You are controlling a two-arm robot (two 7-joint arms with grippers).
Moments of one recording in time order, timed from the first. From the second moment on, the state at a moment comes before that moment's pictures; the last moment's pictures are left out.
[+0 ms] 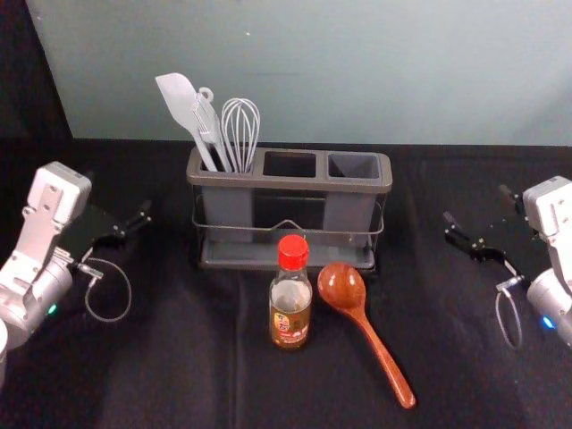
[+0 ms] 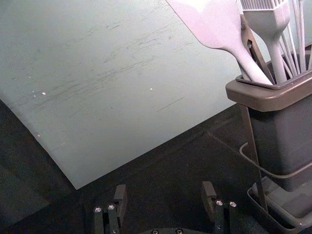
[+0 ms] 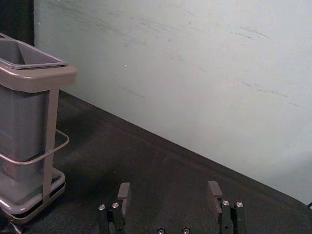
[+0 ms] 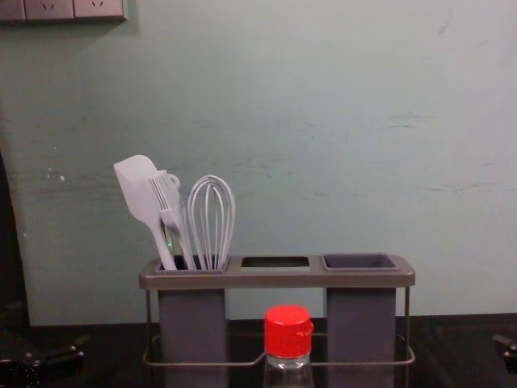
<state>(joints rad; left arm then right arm) -0.20 0.60 0.45 -1.41 -0.25 -0.12 0.03 0.20 0.60 -0.45 -1.41 0.25 -0.12 -0.03</state>
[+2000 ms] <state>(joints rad) -0.20 0.60 0.45 -1.41 -0.25 -0.12 0.03 -0.17 0.78 -0.23 -1.83 0.64 -0.22 0.39</state>
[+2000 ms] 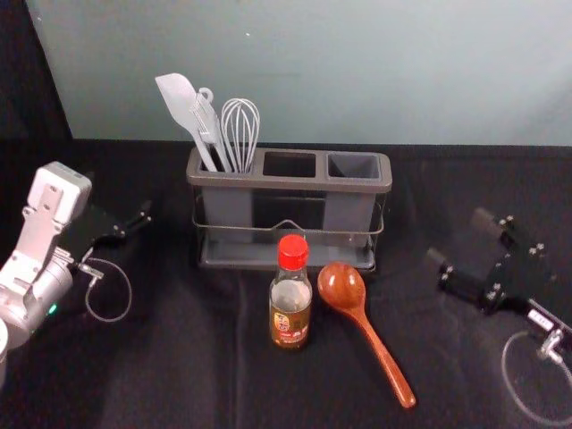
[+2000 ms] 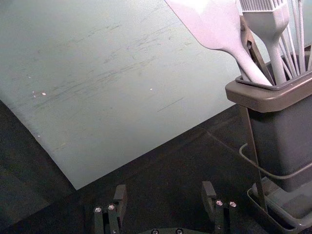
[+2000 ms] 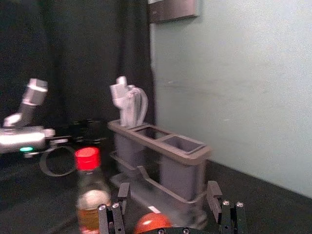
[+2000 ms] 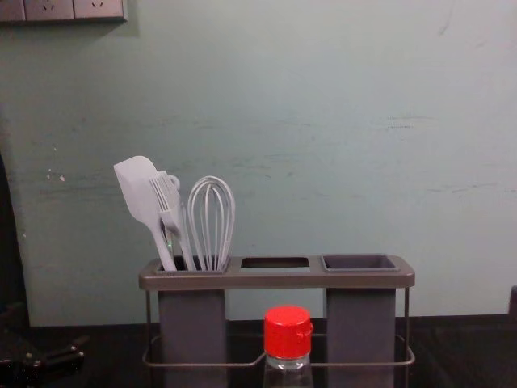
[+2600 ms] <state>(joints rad) -0.20 0.60 0.45 -1.41 -0.25 -0.12 0.03 0.01 0.72 -0.36 -1.76 0.63 -0.07 0.61</state>
